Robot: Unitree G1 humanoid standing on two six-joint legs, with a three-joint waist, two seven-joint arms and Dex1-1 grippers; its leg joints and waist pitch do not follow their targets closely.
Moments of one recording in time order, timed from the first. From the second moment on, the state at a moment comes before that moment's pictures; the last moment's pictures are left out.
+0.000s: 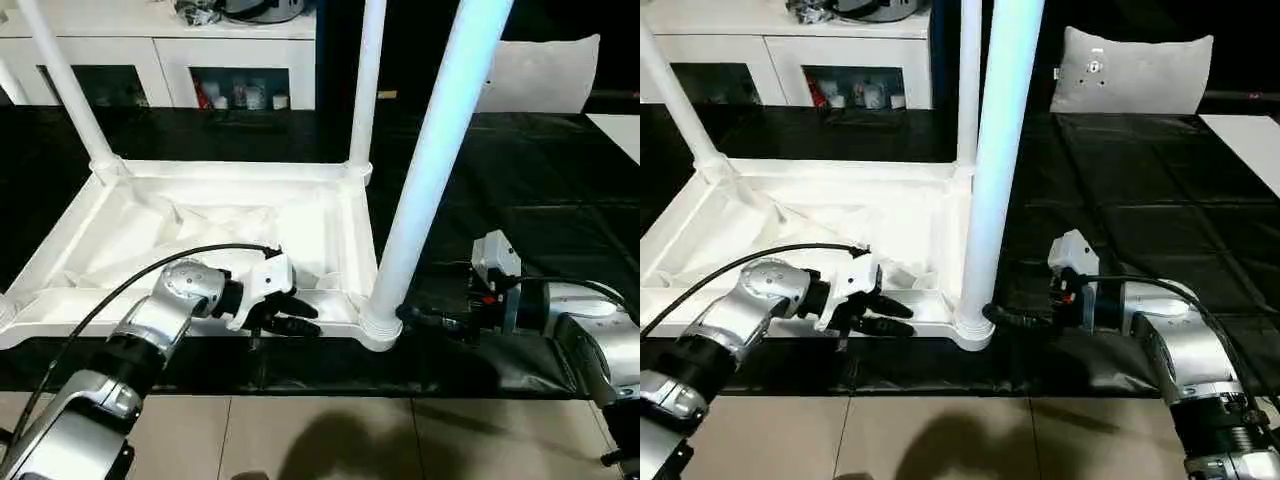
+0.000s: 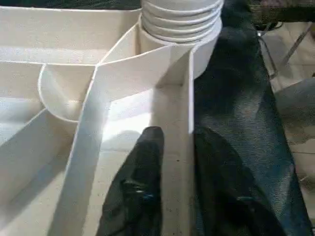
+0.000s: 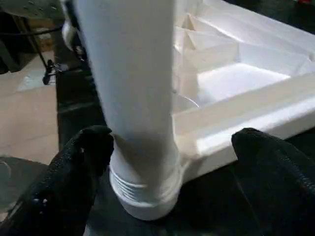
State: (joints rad) left arm -0.60 0.43 -0.40 0.65 -0.08 -0.06 -1.28; right arm -0.30 -0.56 0.07 0.17 0.32 0.24 1.21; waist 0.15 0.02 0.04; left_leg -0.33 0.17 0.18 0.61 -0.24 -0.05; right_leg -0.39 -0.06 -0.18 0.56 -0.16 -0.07
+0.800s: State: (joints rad) left arm -0.62 0.43 -0.41 0.69 -0.04 -0.09 -1.34; right arm -0.43 -0.51 0.17 0.33 0.33 0.28 1.33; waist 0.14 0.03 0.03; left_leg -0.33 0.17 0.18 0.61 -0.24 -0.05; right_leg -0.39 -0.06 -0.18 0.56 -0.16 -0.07
